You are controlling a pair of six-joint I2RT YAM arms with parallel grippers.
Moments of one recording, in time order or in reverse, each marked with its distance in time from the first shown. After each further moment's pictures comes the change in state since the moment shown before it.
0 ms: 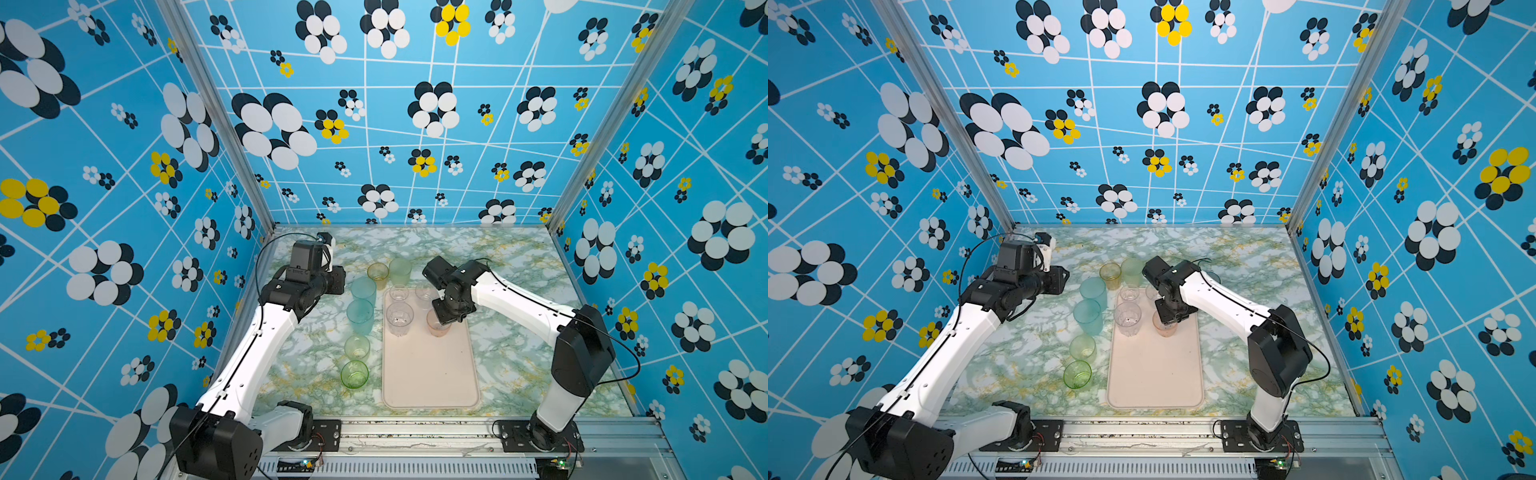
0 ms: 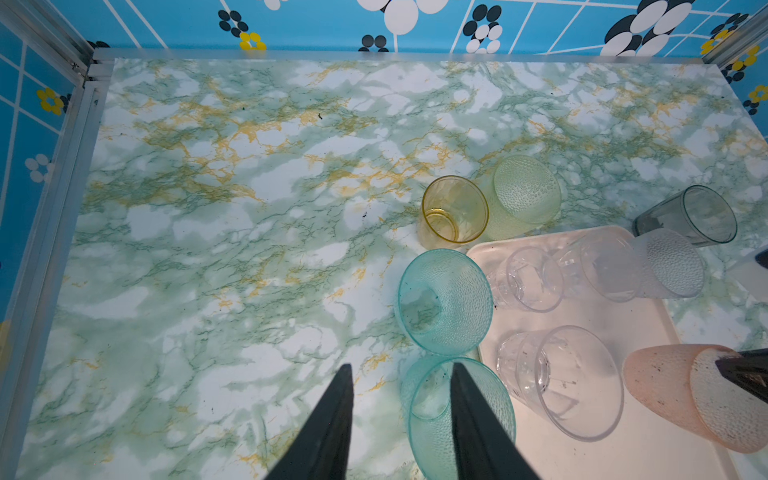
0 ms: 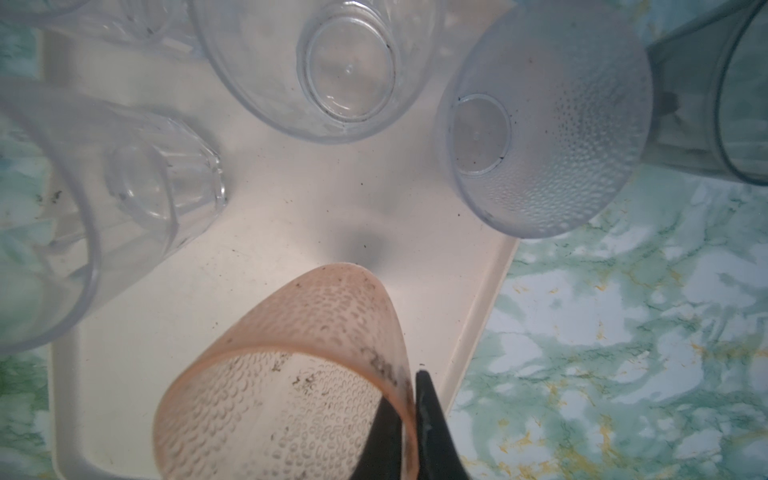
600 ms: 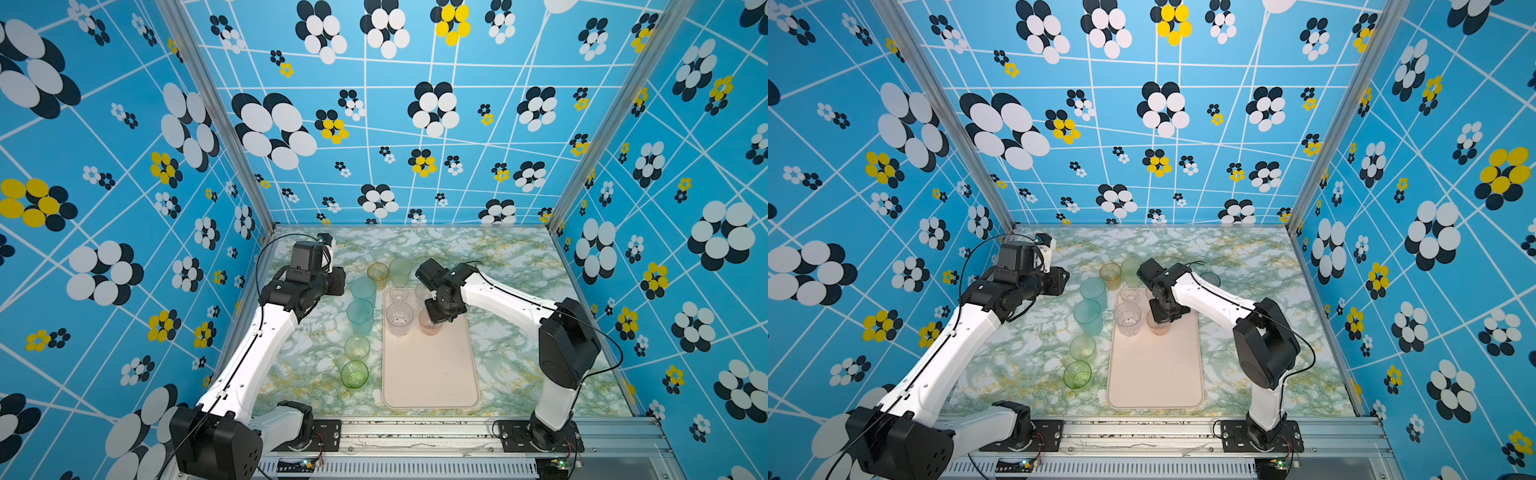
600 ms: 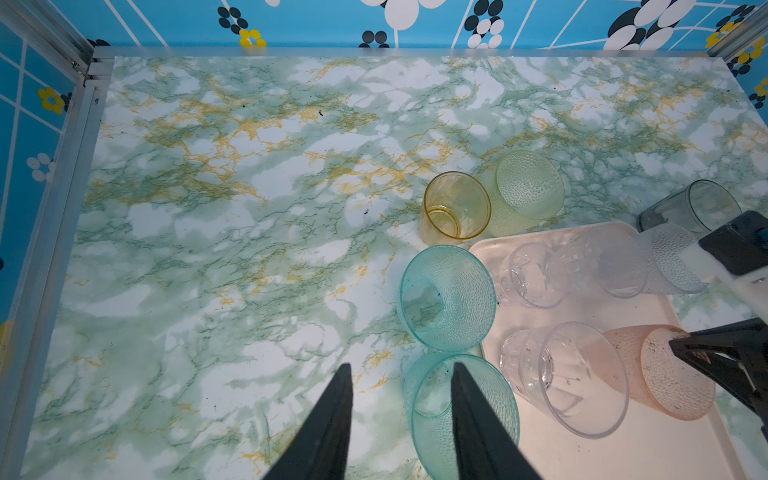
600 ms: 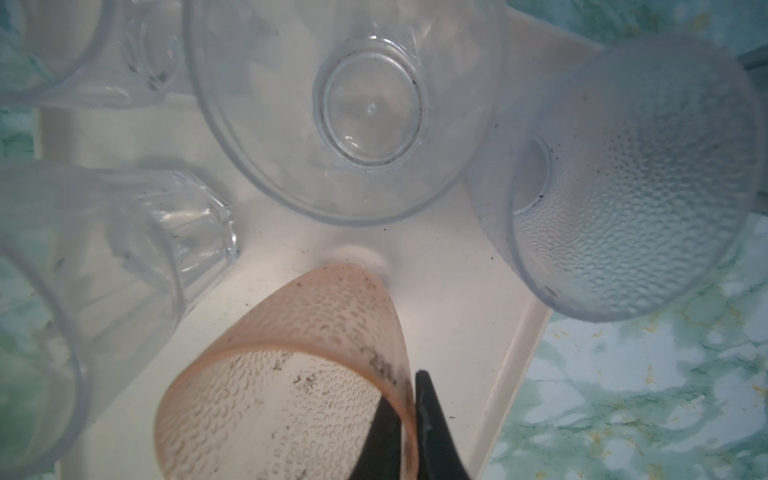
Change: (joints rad) left arm 0.000 0.000 -0.002 -0.004 -0.001 0.008; right arm 0.005 0.072 0.000 0.096 -0.008 0.041
